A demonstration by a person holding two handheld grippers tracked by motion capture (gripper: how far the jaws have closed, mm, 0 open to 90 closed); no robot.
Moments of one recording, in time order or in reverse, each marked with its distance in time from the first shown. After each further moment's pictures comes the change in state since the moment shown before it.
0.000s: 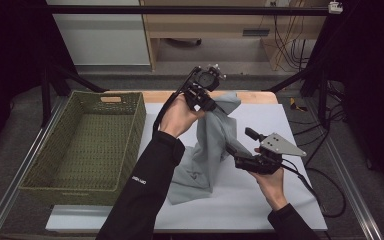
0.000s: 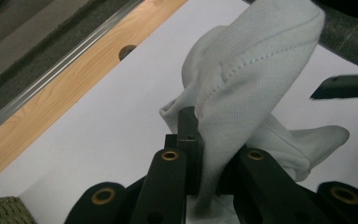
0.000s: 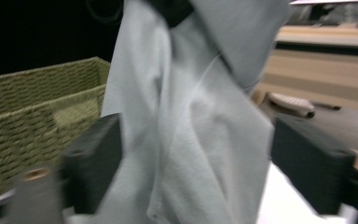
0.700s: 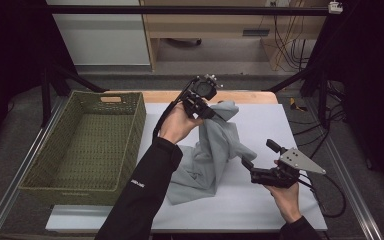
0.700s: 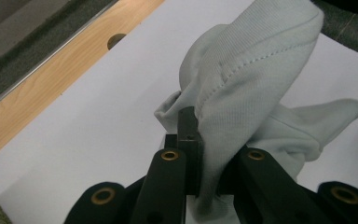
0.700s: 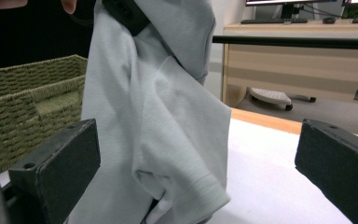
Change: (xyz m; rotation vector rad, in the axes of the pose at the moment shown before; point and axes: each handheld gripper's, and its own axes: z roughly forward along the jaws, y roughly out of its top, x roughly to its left) left arm 0.001 -0.021 0.025 0.025 -0.034 0.008; right arm -0.018 -0.031 -0.039 -0.008 -0.057 0.015
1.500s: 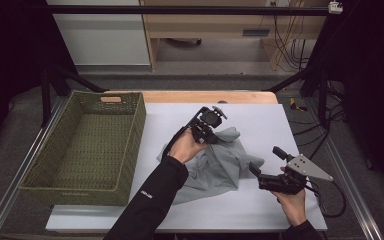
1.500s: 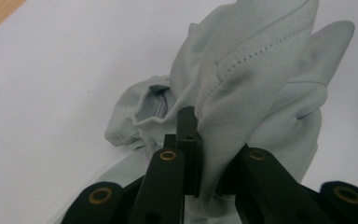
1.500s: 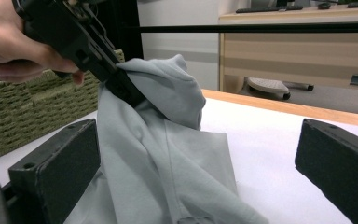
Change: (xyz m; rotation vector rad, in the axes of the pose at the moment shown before) left arm -0.018 -0.041 0.078 0.099 -0.086 0.021; right arm -0.013 -0.019 -0.015 0.028 -0.009 0.041
